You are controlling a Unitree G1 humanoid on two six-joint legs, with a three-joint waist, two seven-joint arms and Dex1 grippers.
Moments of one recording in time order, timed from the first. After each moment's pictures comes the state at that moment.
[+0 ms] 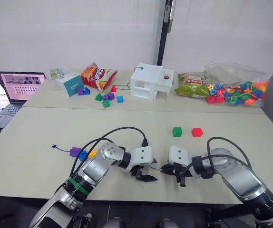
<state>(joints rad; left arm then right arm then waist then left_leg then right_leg) -0.58 0.40 -0.52 0.06 -0.02 0.26 -1.13 -0.37 -0.79 0.34 -0.33 0.14 0.58 1.06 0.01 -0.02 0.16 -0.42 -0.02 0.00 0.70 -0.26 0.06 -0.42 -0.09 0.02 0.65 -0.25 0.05</state>
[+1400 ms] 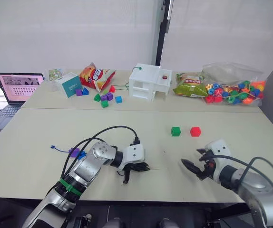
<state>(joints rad) -0.53 0.47 -0.44 0.00 -0.07 0.35 -1.15 0.01 -0.41 -0.23 -0.57 0.24 0.84 0.44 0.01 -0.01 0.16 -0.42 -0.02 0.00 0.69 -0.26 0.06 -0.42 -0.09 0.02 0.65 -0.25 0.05</state>
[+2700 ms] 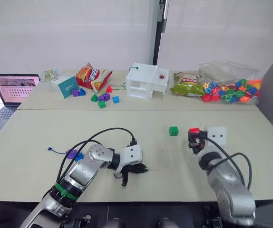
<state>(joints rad) -0.49 0.50 -0.43 -0.07 -0.08 0.40 -1.12 -0.04 -0.17 -0.08 -0.69 0.17 0.73 0.05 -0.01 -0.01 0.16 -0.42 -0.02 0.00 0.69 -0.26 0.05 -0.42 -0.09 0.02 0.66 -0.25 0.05</state>
